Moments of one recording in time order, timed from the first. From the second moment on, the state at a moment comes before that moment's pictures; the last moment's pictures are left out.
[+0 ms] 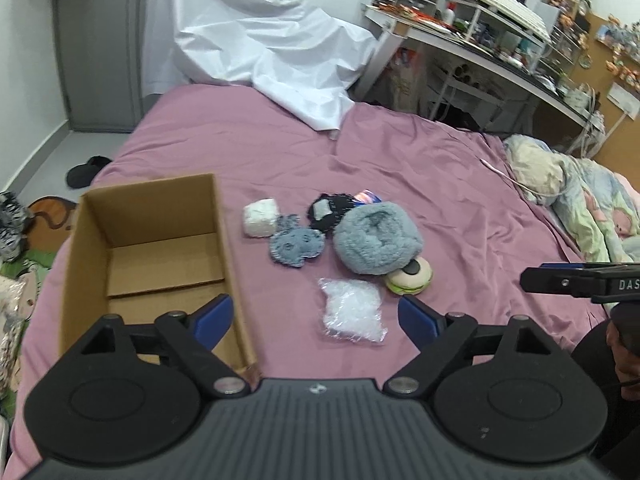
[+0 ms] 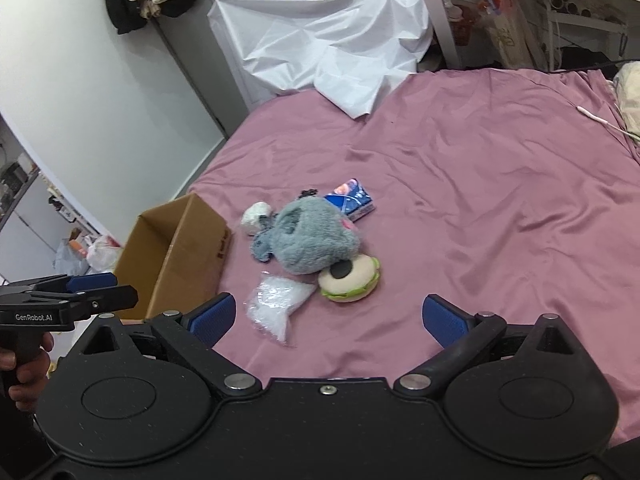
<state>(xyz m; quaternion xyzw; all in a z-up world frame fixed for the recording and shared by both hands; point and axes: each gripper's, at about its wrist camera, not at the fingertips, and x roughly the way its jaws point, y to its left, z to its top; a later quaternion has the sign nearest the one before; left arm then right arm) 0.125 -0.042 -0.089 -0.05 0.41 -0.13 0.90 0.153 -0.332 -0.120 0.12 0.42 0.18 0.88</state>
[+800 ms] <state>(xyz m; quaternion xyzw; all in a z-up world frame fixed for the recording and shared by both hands) 0.191 -0.098 -0.174 0.00 0.49 -0.20 0.85 0.186 -0.324 -0.169 0.09 0.44 0.16 0.88</state>
